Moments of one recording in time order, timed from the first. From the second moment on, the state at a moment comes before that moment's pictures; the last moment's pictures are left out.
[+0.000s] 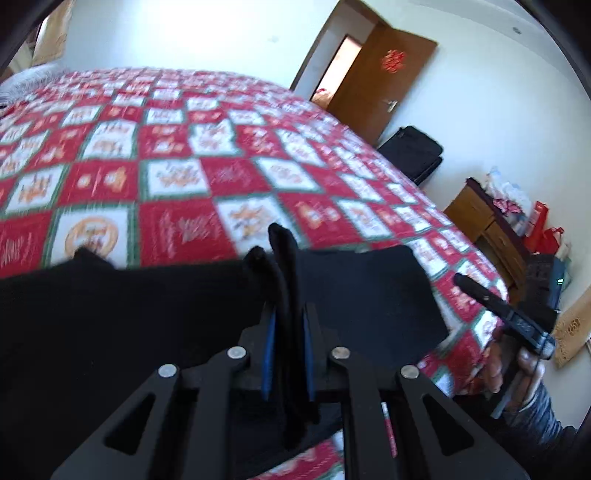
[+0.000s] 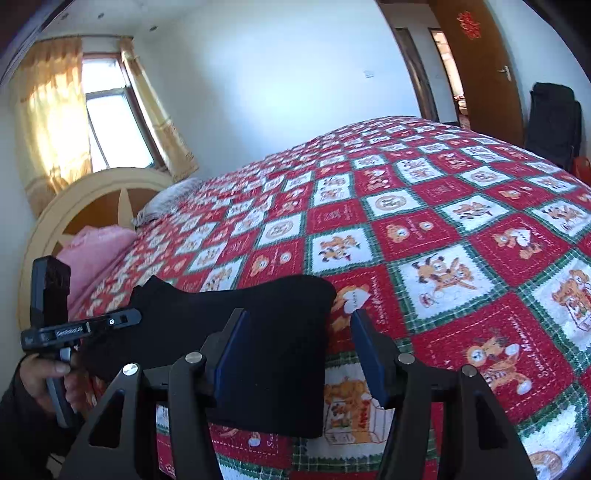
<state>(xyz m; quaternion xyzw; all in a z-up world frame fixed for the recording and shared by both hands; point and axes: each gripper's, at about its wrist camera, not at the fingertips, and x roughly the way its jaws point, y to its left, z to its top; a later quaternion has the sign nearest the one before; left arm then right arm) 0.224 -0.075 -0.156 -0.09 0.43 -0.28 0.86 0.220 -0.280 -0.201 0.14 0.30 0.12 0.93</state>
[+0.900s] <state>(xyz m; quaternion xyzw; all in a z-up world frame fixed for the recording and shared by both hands) 0.190 -0.024 -0.170 -0.09 0.38 -0.20 0.90 0.209 -0.069 -0.228 -0.19 0.31 0.27 0.89</state>
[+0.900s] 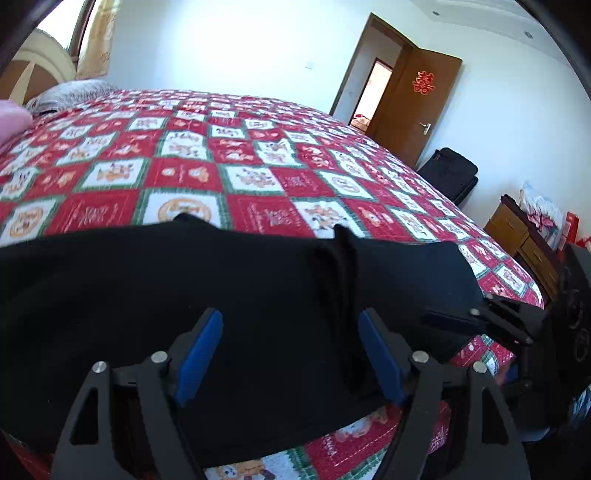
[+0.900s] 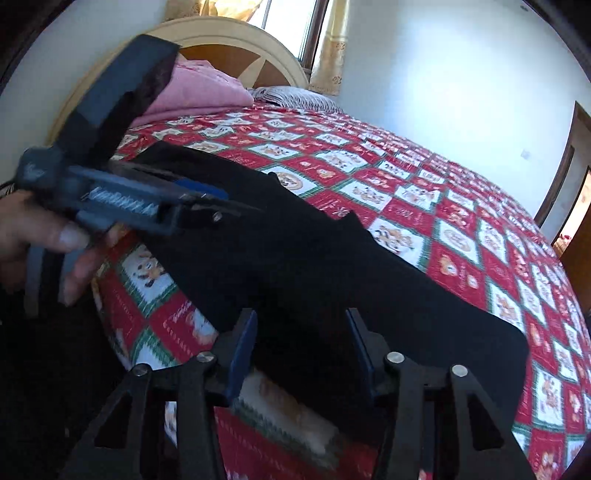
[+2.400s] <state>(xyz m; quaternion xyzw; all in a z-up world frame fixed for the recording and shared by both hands) 0.183 -0.021 -0.157 0.02 0.37 -0.14 0.92 0.221 -0.176 -0.218 -0.03 0.32 0.22 0.92</state>
